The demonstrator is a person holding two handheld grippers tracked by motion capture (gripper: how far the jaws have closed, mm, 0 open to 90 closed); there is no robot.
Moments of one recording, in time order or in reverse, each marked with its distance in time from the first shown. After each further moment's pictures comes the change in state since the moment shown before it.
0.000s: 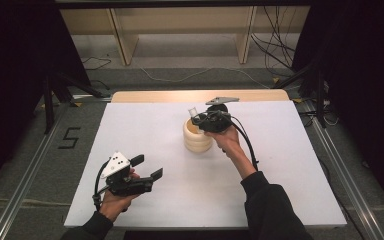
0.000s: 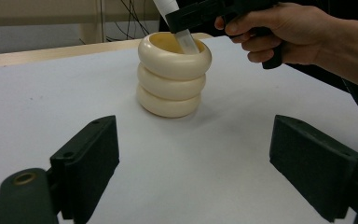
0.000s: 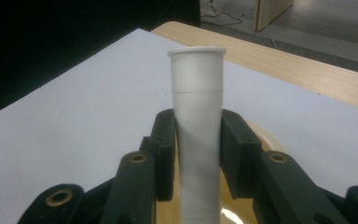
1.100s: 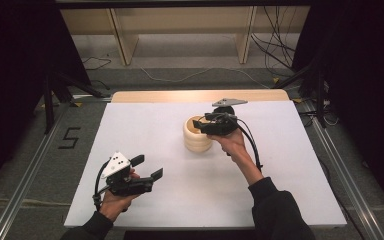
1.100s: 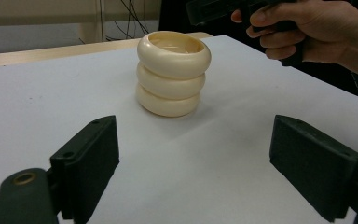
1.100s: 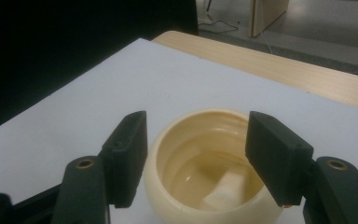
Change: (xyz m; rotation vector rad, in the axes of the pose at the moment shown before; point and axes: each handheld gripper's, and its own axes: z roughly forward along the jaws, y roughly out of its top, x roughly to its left) left arm 0.000 0.000 0.000 0.001 -0.001 0.001; right arm 0.006 -0.003 -0.027 -0.043 -0.008 0.025
